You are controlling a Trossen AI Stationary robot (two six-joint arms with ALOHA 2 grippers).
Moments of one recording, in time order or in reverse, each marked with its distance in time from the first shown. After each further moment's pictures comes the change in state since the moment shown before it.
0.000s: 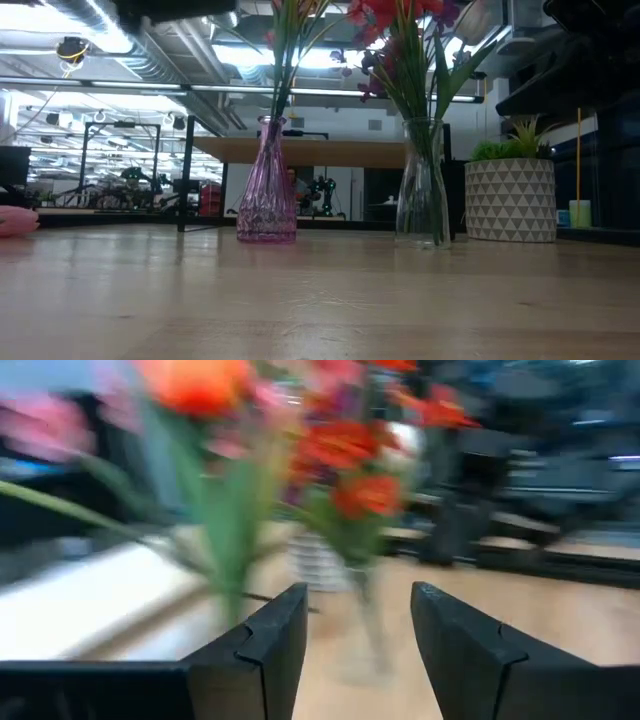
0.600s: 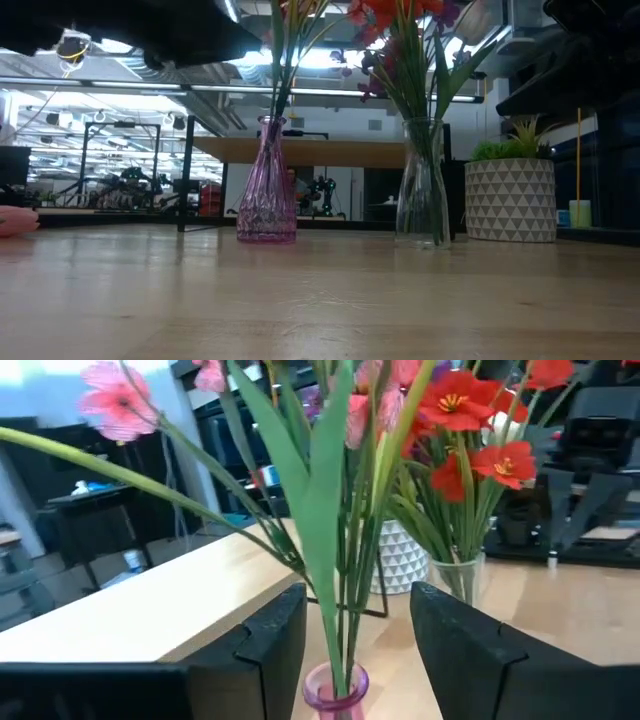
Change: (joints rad) left arm 0.179 0.000 -0.142 0.214 0.083 0.140; right arm 0.000 0.000 0.000 -0.001 -0.002 0.000
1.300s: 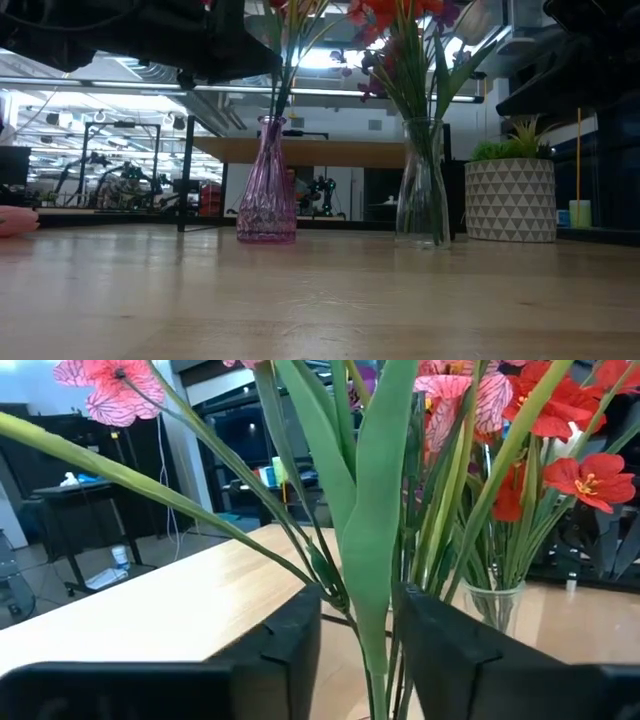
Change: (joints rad) left arm 0.182 0.000 -0.006 -0.001 0.195 -0.064; right arm 0.000 0.000 0.000 0.000 0.000 0.000
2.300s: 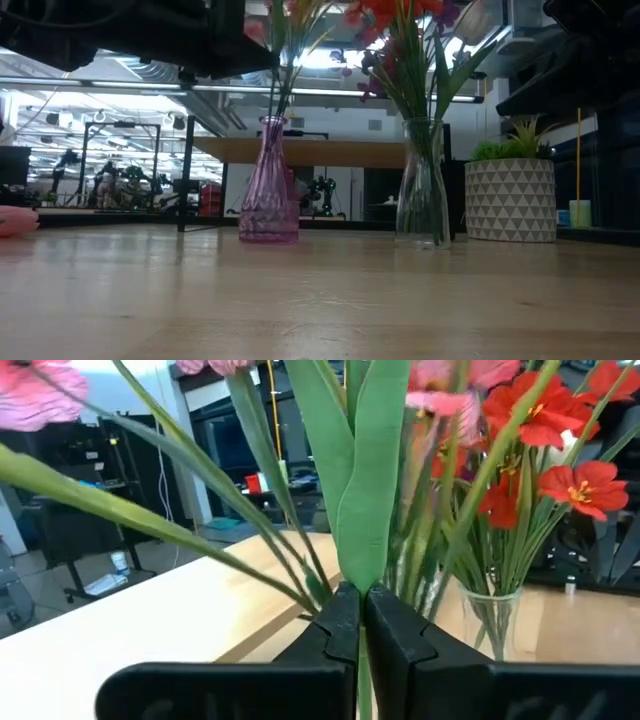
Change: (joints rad) left arm 0.002 0.000 0.003 0.013 0.008 0.020; right arm 0.000 0.000 0.000 0.000 -0.001 0.000
